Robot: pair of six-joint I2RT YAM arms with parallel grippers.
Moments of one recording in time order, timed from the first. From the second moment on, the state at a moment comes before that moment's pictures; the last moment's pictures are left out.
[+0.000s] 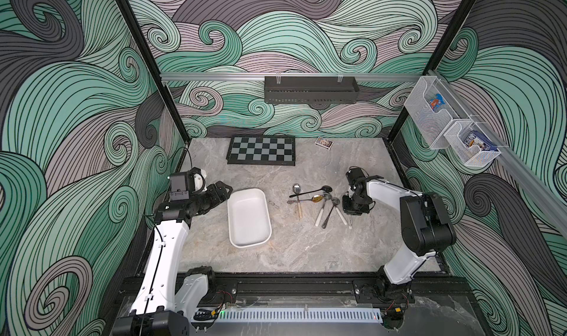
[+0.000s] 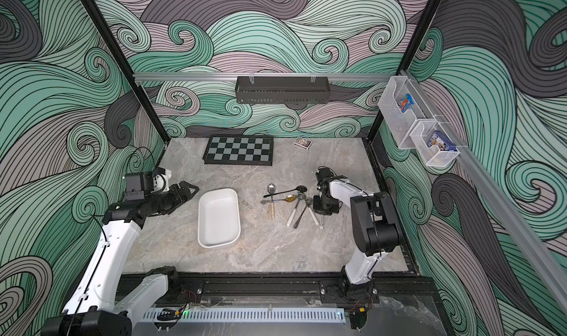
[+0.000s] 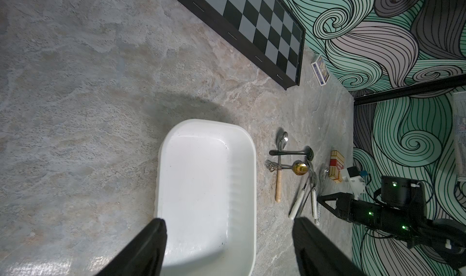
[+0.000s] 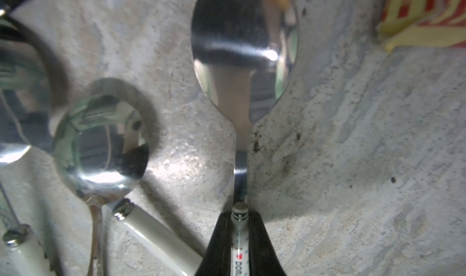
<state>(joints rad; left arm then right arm) 0.13 0.95 0.91 -0.80 0.44 -0.45 0.17 1.71 1.00 -0.80 0.02 0.33</state>
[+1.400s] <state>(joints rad) 0.16 0.93 0.91 -0.85 0.28 -0.47 1.01 2.27 1.93 -0.92 -0.11 0.76</state>
